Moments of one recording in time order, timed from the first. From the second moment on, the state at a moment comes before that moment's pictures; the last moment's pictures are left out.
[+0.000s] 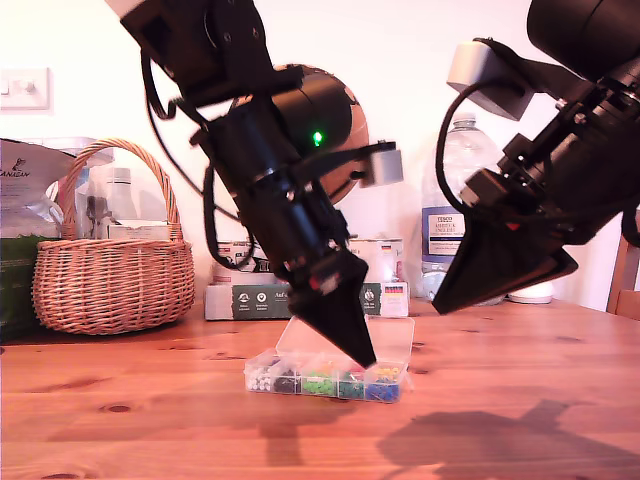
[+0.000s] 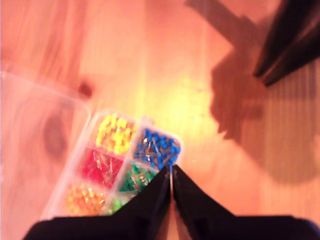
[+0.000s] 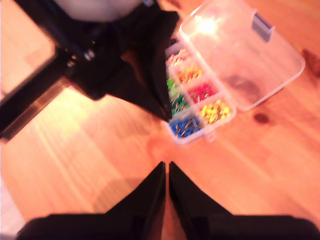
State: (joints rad) left arm -0.77 1.93 1.31 -0.47 0.27 0.57; right arm 0.55 1.27 0.55 -0.03 -0.24 -0.16
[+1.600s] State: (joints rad) left arm -0.41 0.91 0.40 0.25 0.12 -0.02; right arm 0.33 0.29 0.36 -0.12 0.10 -0.03
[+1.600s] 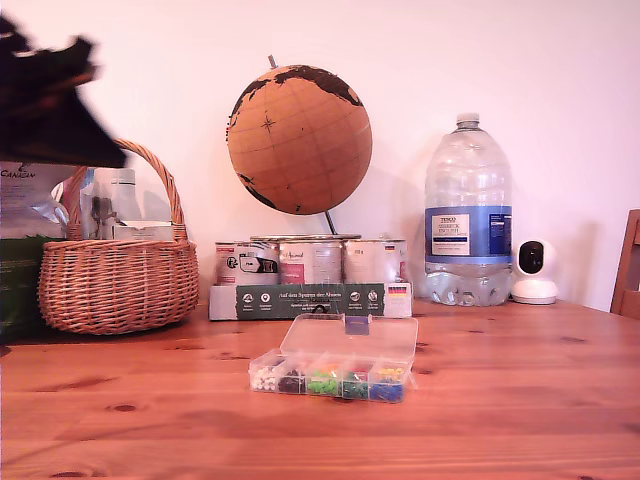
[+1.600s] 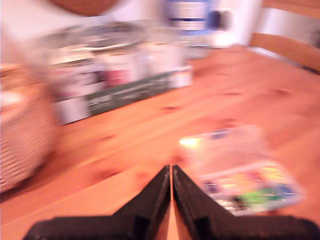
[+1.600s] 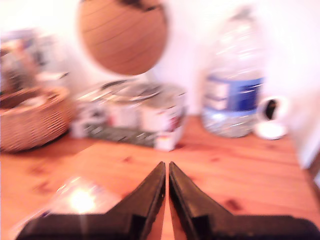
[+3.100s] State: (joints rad) left arm -0.16 0.12 0.14 -0.10 0.10 -0.08; right arm 0.02 0.03 0.21 -0.09 -0.10 0.05
